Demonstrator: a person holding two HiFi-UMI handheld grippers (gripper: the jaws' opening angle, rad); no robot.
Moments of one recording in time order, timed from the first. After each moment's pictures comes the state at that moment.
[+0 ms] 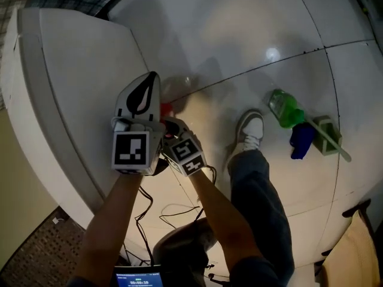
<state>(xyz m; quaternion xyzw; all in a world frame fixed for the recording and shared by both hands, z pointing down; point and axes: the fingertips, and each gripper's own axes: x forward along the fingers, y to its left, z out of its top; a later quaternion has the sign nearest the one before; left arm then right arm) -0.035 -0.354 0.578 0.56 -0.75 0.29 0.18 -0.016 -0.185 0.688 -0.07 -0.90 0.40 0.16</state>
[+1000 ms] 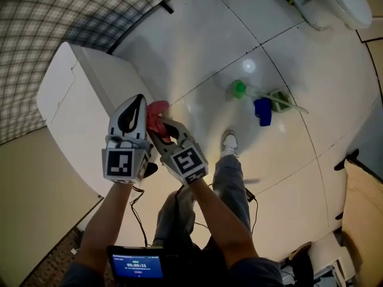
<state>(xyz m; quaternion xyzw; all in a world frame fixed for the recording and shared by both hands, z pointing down) 0.049 -0.344 0.305 0.66 -0.71 0.22 0.12 0.065 -0.263 0.374 0.07 -0.94 0.33 0.06</state>
